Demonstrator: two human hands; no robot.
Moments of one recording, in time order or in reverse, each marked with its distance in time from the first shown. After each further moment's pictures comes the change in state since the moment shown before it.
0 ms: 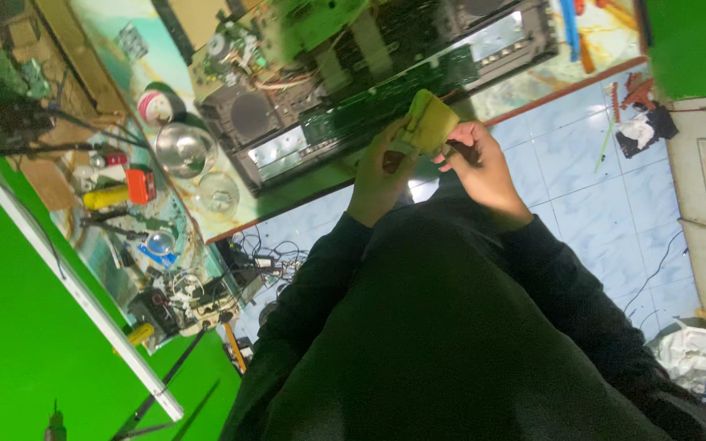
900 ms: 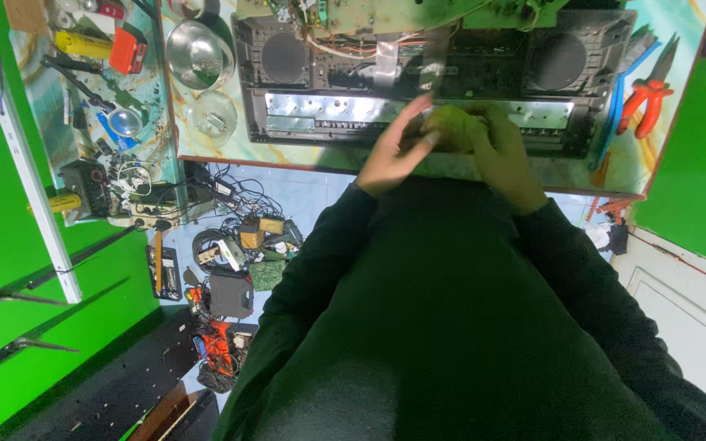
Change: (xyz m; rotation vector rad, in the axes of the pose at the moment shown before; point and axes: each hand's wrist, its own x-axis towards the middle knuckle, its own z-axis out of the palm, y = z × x) left_hand 0.051 -0.036 -0.004 0.087 0.268 0.276; right_hand 0.129 -0.051 -0.020 -0.480 -0.416 -0.114
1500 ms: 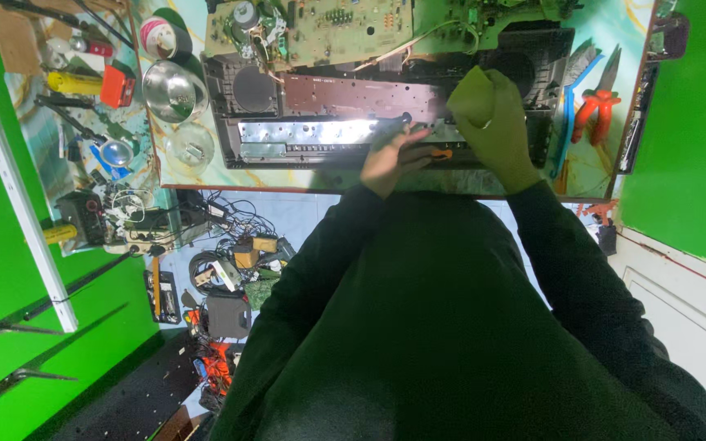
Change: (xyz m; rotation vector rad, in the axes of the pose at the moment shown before) left_hand 0.038 -0.053 0.054 -0.900 0.142 -0.696; right_hand 0.033 0.053 -0.064 -0.437 0.281 -0.258
